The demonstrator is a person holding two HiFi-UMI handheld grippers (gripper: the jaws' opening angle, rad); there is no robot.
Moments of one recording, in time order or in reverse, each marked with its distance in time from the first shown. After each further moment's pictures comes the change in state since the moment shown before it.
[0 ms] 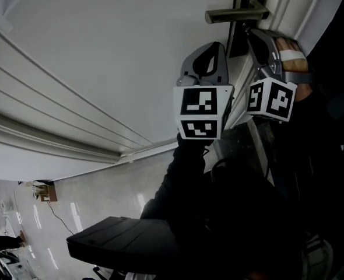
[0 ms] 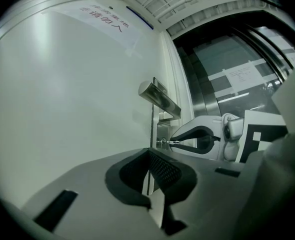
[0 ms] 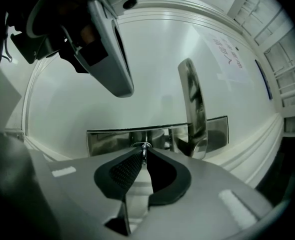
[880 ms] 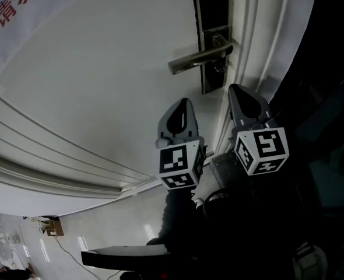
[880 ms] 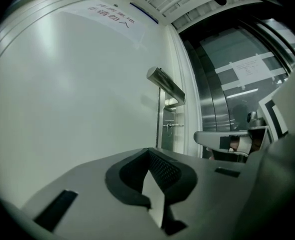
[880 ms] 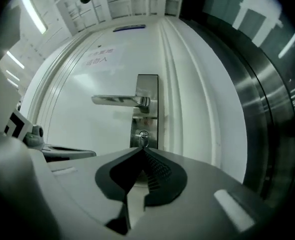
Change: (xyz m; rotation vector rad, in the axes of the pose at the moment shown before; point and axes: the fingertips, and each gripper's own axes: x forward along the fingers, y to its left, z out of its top) left arm -0.018 0.010 -0.036 -0.029 0.061 0.096; right arm -0.046 0.010 -0.024 1.418 -0.221 0.033
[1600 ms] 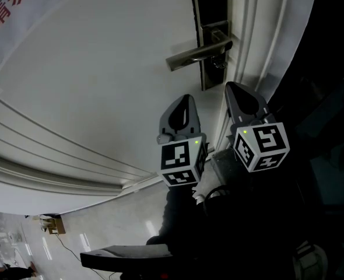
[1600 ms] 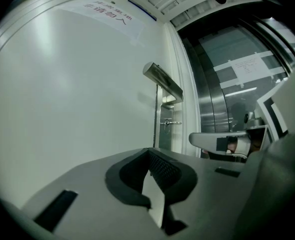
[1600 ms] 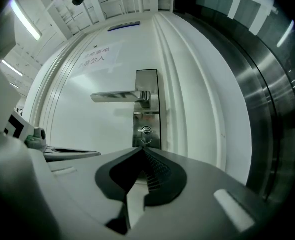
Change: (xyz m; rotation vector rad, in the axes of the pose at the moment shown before) left arm 0.004 -0.006 -0.004 0.009 0.025 -0.018; right arm 0.004 0.004 -0.008 0.059 0.028 0.028
